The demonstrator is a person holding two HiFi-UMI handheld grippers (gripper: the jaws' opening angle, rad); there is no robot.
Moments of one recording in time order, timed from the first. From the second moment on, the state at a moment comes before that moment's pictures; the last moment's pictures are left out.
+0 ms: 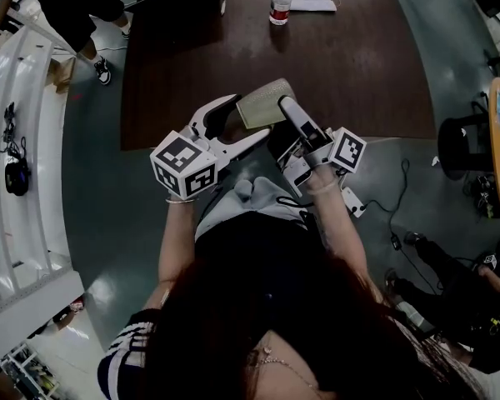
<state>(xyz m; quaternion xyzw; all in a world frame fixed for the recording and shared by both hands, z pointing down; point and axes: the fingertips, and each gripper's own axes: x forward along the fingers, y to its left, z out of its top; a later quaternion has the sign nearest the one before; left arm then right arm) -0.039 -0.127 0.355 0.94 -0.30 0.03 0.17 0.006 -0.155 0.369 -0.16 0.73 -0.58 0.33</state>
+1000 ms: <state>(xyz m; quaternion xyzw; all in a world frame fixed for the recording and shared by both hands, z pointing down) -0.037 -0.129 0.357 0.94 -0.30 0.03 0.15 0.003 -0.154 0.373 -0.13 0.71 -0.60 0.35</state>
